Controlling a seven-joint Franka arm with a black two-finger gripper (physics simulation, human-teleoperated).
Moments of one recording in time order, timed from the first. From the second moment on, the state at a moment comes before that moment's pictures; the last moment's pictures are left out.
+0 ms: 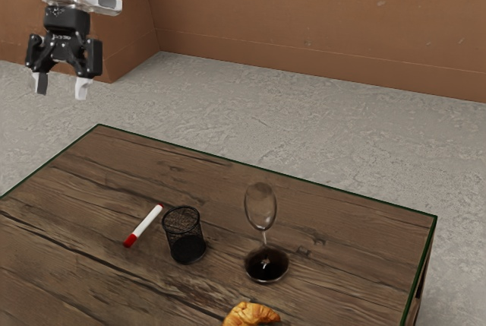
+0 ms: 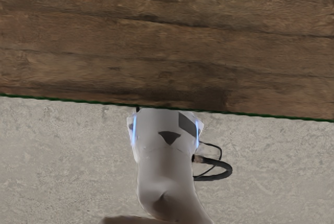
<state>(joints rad) -0.18 0.18 0.35 -1.19 -0.04 0.74 0.05</state>
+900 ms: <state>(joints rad) -0.24 0.20 0.40 -2.28 -0.08 2.34 0.24</state>
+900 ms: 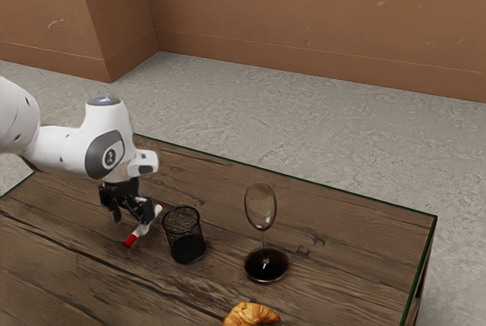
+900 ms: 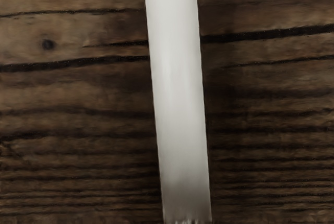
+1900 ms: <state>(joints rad) -0.25 0.03 0.40 -2.27 0.03 2.38 0.27</state>
